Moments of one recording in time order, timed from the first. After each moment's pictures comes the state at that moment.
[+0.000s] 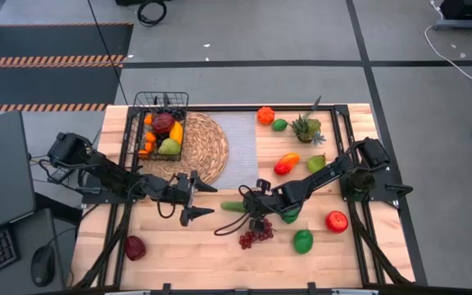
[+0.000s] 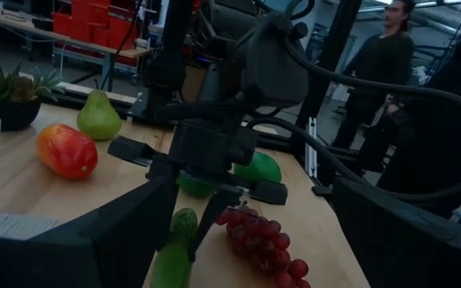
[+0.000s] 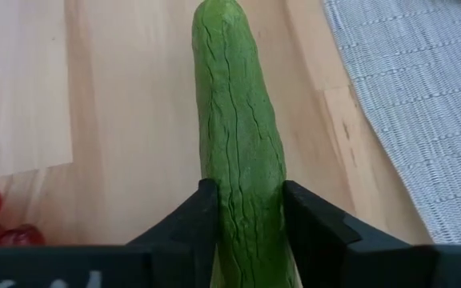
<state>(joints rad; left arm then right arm) -0.33 1.42 0.29 1.15 -0.22 -0.27 0.30 1.87 1.05 -0.18 0.30 0.44</state>
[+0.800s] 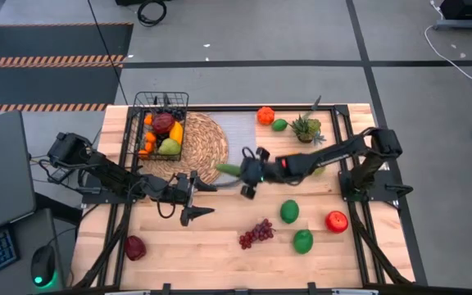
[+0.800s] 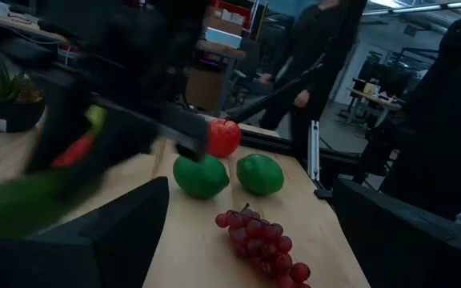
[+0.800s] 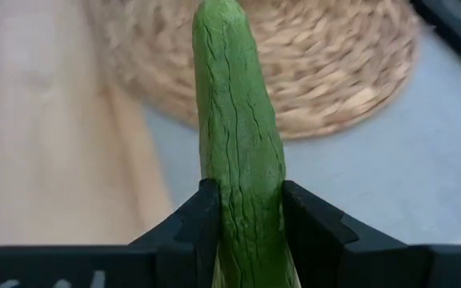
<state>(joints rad) -0.33 1.42 0.29 1.15 -0.24 -0.28 0.08 1.71 1.05 -0.12 0.39 0.29</state>
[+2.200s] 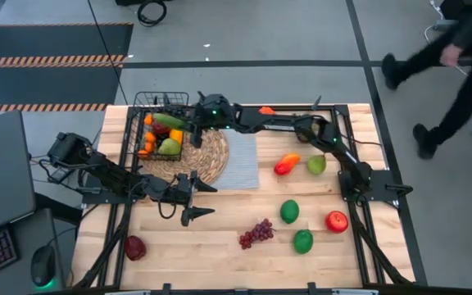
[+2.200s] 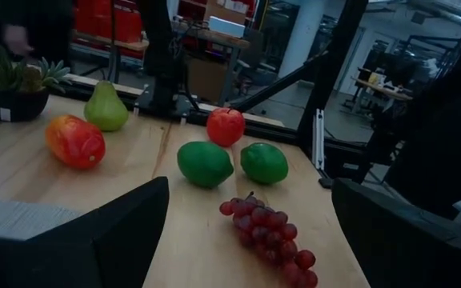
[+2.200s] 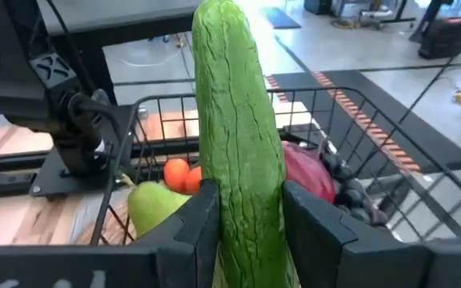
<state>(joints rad) -0.33 1.42 0.29 1.11 -0.24 -0.28 -0.29 2.30 2.03 -0.03 -0.12 -0.05</state>
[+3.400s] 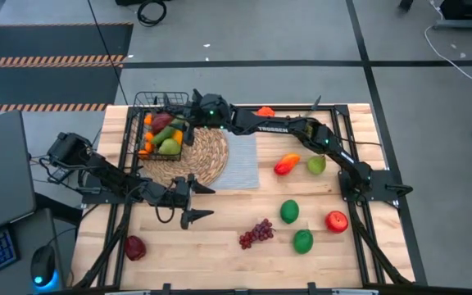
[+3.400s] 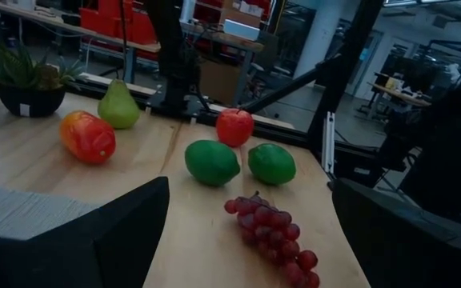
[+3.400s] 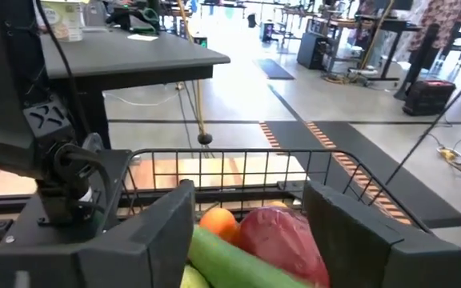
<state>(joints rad) -0.41 1.42 0.29 1.11 -0.37 -0.29 -0.28 2.39 2.14 0.11 -0.12 -0.09</state>
